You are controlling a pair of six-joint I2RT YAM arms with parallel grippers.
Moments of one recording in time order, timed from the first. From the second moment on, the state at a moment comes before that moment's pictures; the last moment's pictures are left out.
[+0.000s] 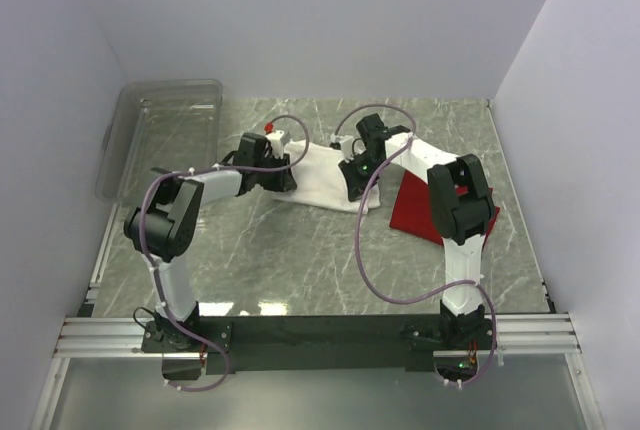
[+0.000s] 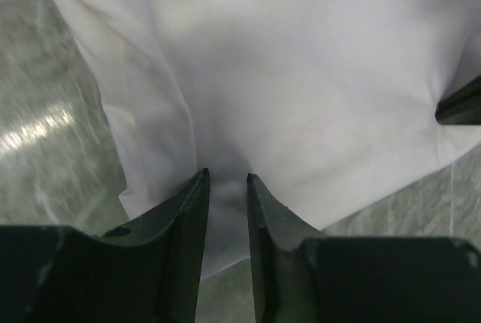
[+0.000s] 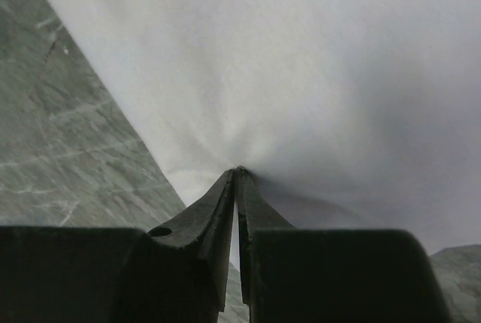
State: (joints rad) left arm -0.36 1.91 1.09 0.07 0.36 -0.21; right arm 0.38 2.07 1.54 -0.75 -0.45 -0.30
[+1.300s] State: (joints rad) left arm -0.33 1.93 1.08 0.08 0.47 -0.51; right arm 0.36 2.22 1.69 -0.92 -0.79 -0.23
